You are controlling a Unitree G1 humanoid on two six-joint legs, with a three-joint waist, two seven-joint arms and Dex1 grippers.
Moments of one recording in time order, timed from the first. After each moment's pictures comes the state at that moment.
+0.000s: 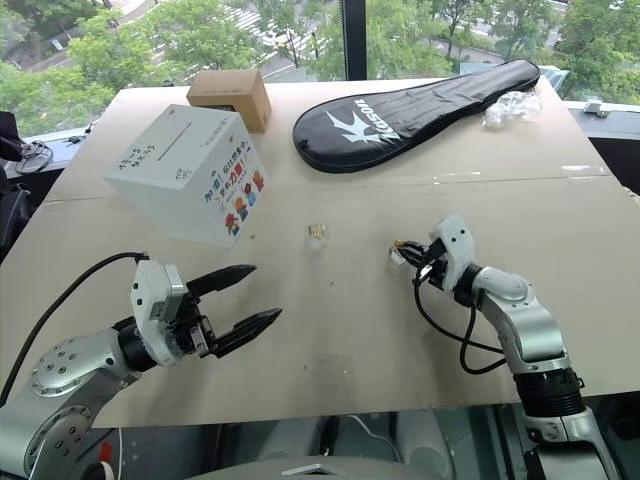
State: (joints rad) left arm 0.28 0.67 0.27 -0.69 -0.67 0.45 -0.78; right arm -0.25 -0.43 0.05 -0.14 0.32 0.47 0.67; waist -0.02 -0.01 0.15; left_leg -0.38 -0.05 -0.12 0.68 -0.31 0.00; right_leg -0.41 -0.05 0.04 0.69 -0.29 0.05
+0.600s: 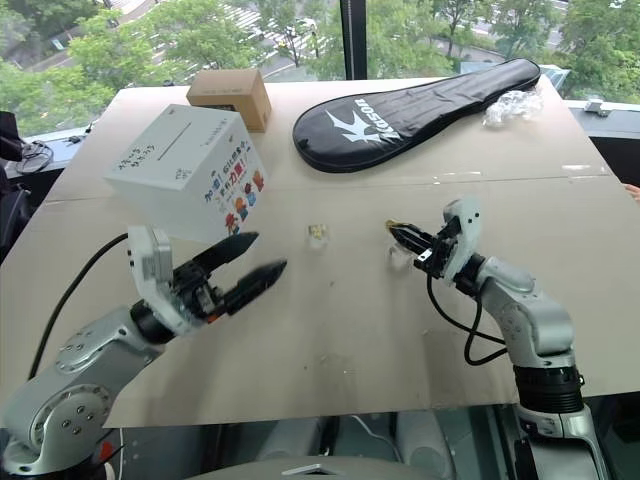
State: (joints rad) left arm 0.07 0.50 0.26 -0.69 -1.06 0.62 -0.45; right arm -0.31 -0.35 -0.09 -0.29 0.75 0.76 0.67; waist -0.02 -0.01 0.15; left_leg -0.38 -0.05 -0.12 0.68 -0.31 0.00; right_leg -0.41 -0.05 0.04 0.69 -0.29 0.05
